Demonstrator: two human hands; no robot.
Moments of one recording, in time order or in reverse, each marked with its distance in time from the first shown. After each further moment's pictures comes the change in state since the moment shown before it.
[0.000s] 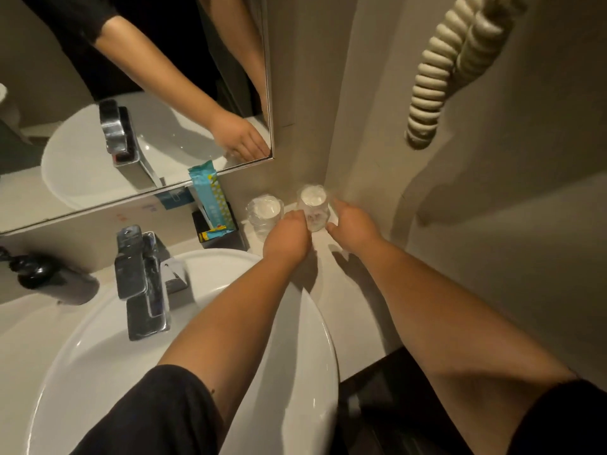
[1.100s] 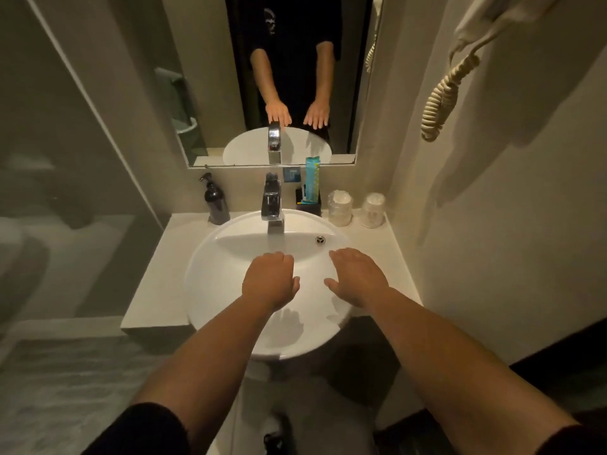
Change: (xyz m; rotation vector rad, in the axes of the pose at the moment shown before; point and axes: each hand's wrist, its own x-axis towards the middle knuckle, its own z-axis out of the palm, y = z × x) left_hand -0.331 -0.033 -0.043 0.489 0.267 -0.138; right_hand -0.258 -0.052 0.027 -0.304 0.020 -0.580
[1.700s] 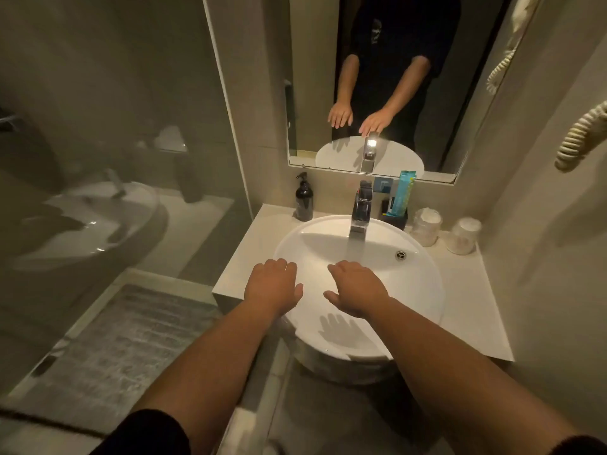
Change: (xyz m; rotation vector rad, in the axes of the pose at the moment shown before) left_hand -0.091 -0.114 -0.009 0.138 -0.078 -0.310; right_hand 0.029 -0.140 0.018 -0.039 -0.078 -0.362
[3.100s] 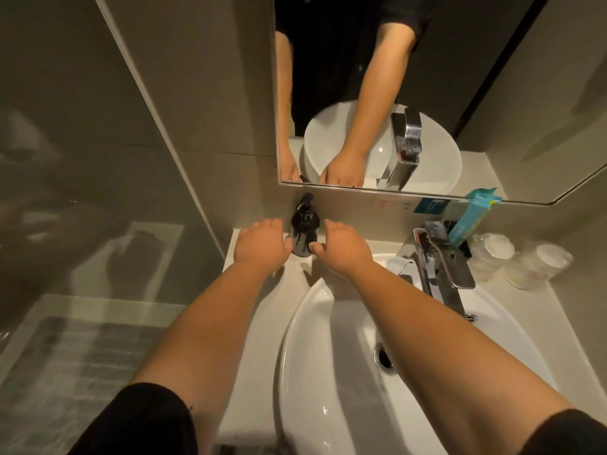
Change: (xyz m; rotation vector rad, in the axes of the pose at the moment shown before) left_hand 0.352 -0.110 0.114 -0.279 -0.129 0.032; right_hand 0.341 0.057 0.040 0.287 -0.050 0.391
